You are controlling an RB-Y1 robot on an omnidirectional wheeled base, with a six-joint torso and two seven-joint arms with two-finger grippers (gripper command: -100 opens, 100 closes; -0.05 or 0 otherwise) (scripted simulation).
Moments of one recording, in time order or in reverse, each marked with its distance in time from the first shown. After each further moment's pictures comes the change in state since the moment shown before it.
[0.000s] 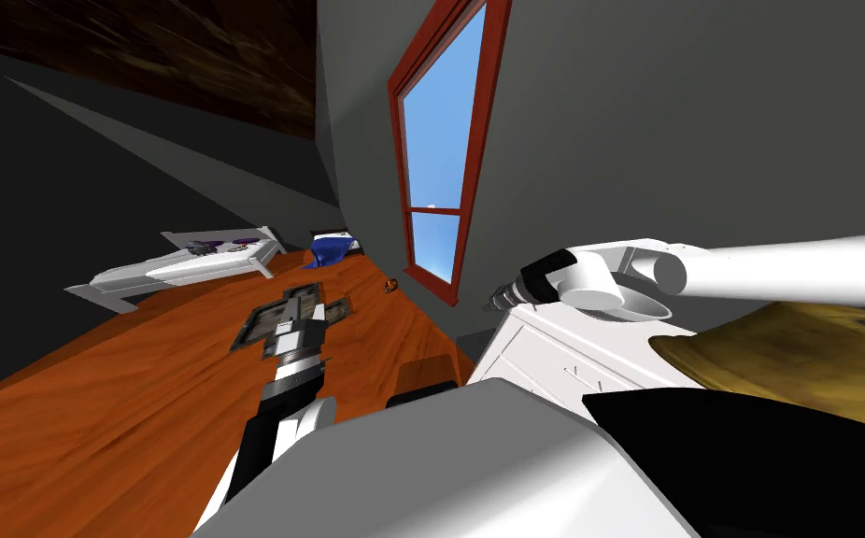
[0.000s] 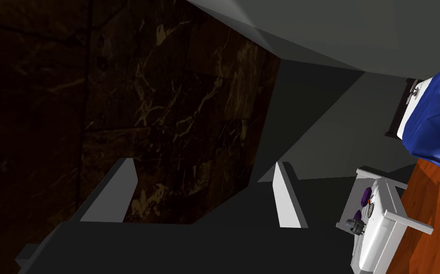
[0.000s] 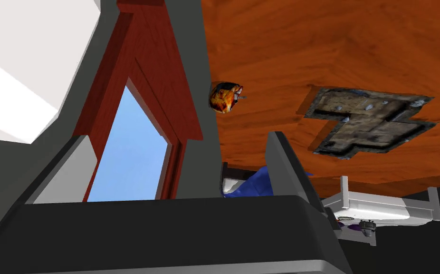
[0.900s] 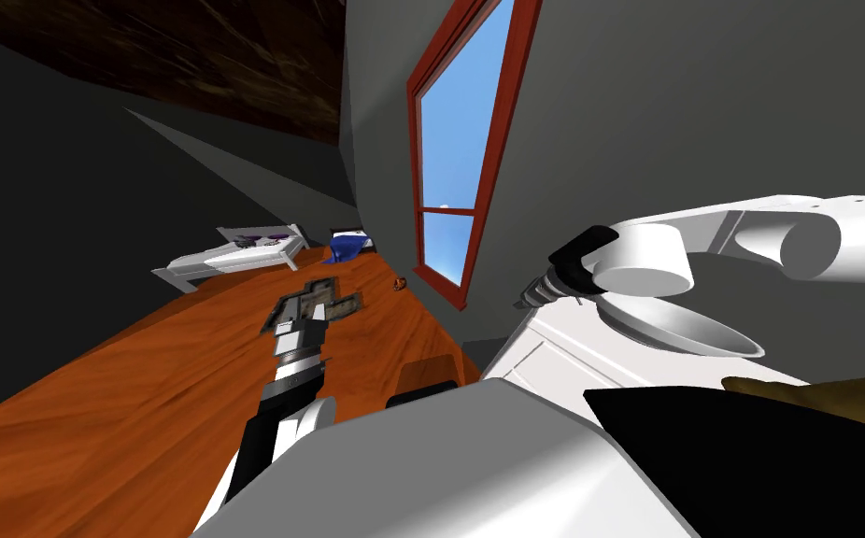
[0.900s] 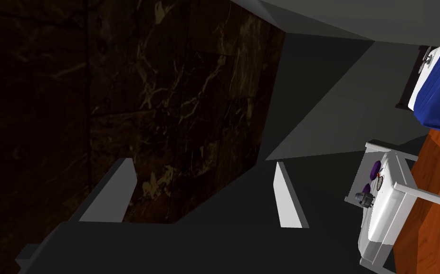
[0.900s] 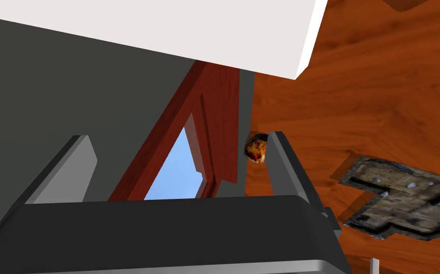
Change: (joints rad) left arm 0.000 0.000 0.000 0.000 0.000 0.000 0.000; right arm -0.160 -0.270 0.083 0.011 -0.174 0.189 0.171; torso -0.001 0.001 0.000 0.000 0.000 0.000
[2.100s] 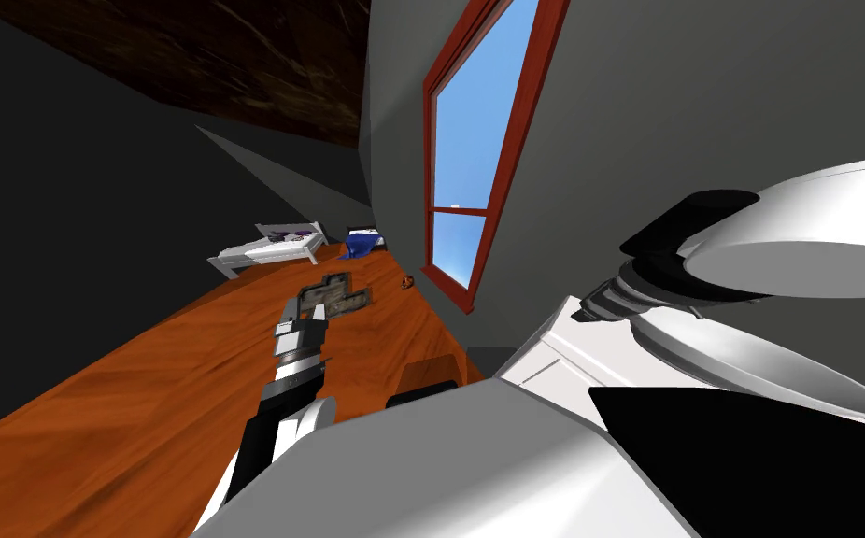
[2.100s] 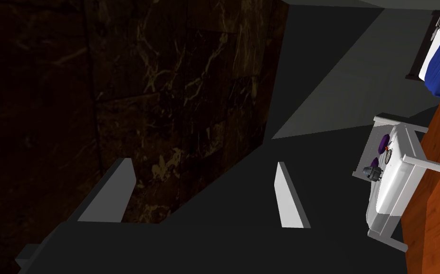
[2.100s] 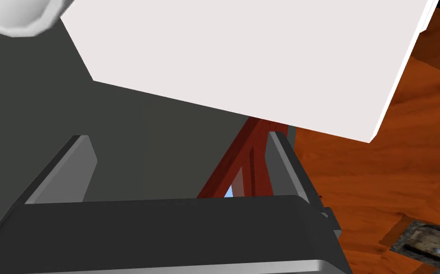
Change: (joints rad) left arm 0.000 0.000 0.000 0.000 0.000 0.000 0.000; right arm -0.186 -0.346 0.148 -0.019 -0.175 0.194 0.193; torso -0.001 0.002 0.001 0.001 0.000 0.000
